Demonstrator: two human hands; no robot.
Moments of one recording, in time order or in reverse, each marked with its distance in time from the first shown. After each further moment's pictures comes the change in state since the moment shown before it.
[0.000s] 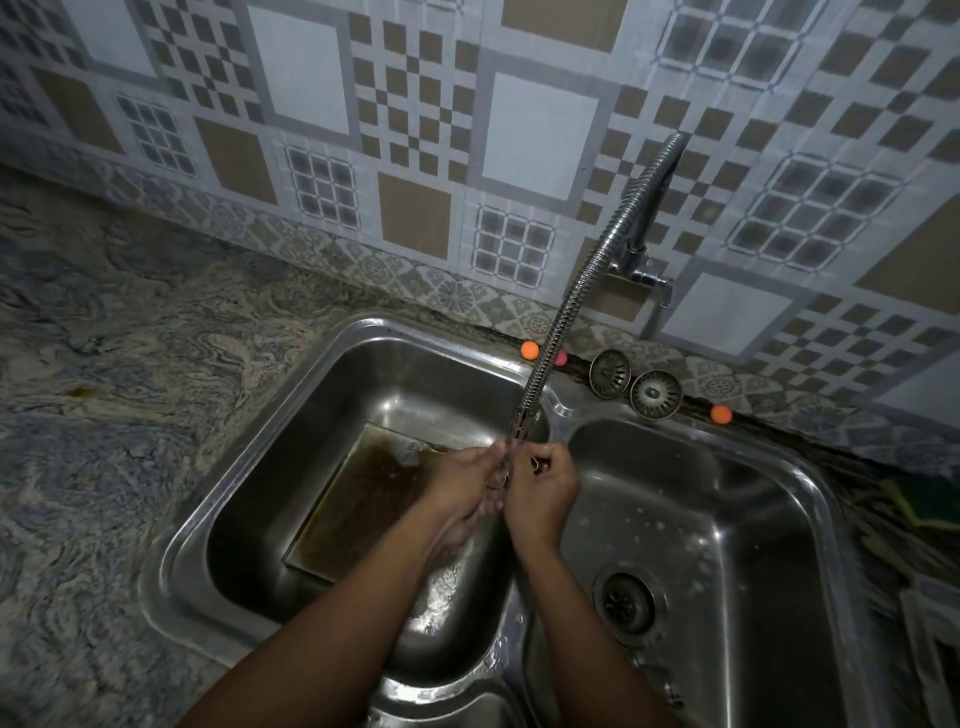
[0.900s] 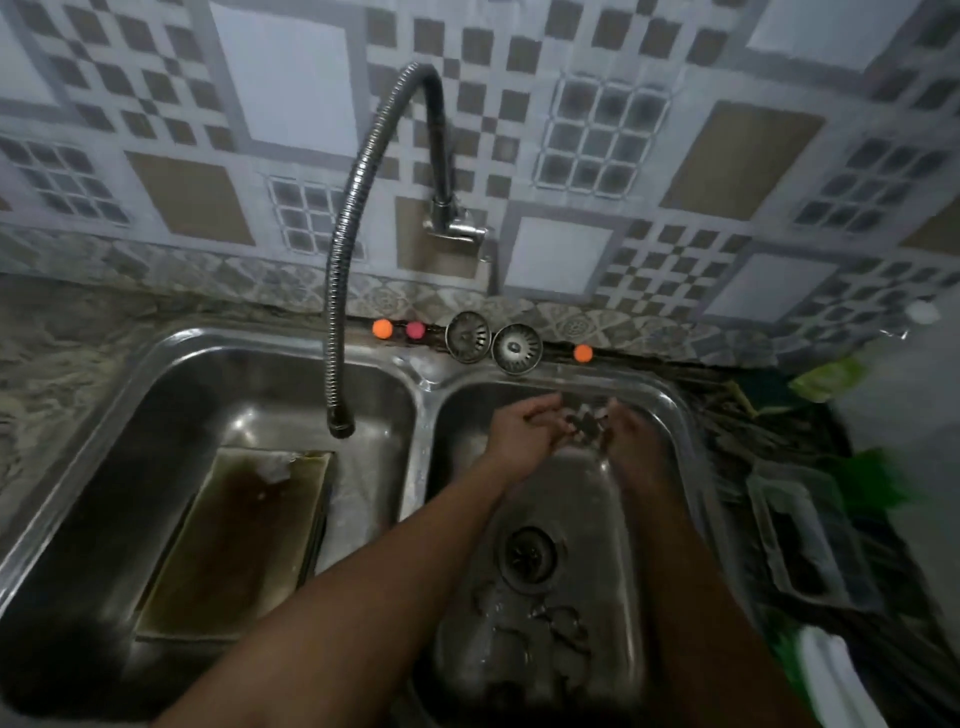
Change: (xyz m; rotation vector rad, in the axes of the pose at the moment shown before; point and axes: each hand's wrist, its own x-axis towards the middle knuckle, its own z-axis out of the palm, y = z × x) left_hand 0.044 -0.066 0.205 0.311 -0.283 0.142; right_hand 0.139 0.030 -0.220 -0.150 0.071 0.281
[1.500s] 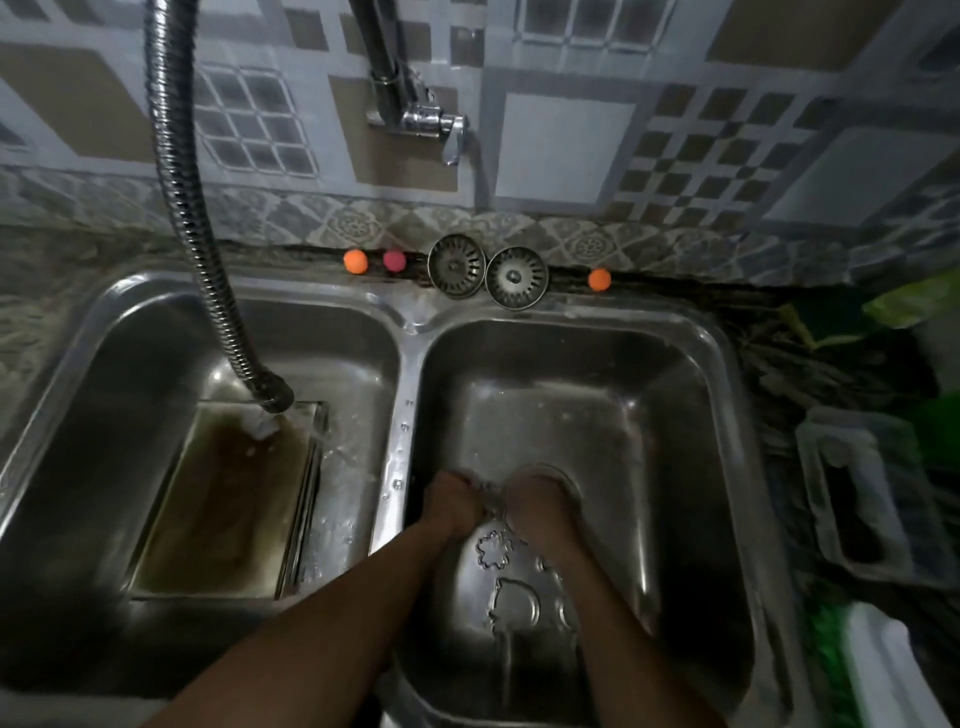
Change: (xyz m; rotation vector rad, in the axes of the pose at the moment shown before) left_hand -0.014 -0.134 -0.080 0.808 0.061 -0.400; right_hand -0.056 0.169 0.070 -0.404 -0.518 0.160
